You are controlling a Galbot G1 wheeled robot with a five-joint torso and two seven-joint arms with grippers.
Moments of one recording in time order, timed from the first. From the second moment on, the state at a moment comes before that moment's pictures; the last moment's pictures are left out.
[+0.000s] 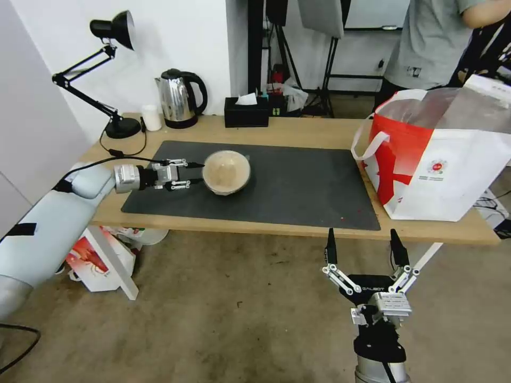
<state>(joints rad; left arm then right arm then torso) 0.40 -0.80 0.01 -1.20 -0.19 -0.45 0.94 -1.85 1.22 0.18 2.31 -0.32 0.49 0.60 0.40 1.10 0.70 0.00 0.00</state>
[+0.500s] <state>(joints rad) 0.40 -0.80 0.01 -1.19 -0.19 -0.45 0.95 -1.85 1.22 0.18 2.31 -0.32 0.49 0.60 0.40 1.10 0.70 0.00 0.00</state>
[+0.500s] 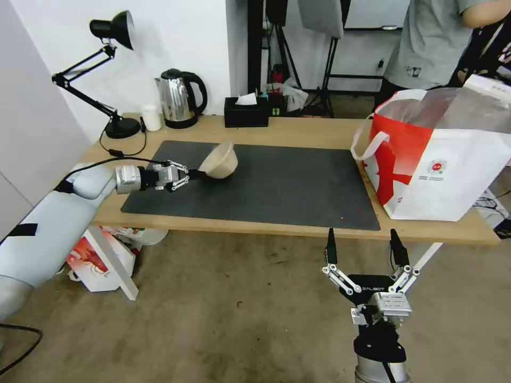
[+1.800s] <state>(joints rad) 0.20 -0.71 0.15 -1.44 -0.47 -0.33 0.94 -1.85 1.22 0.18 2.31 -0.32 0.49 0.60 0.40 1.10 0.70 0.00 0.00</state>
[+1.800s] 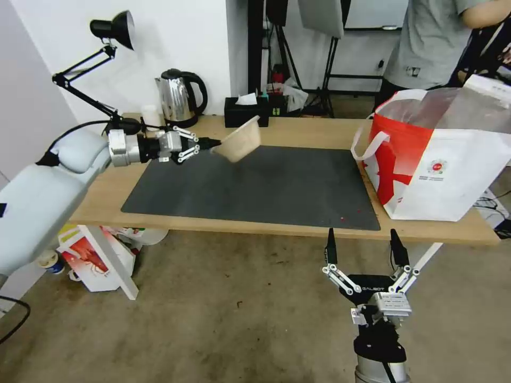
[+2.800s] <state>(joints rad) -0.33 -1.05 0.48 -1.21 -0.49 -0.30 0.94 -1.85 1.22 0.18 2.31 -0.32 0.49 0.60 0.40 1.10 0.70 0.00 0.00</state>
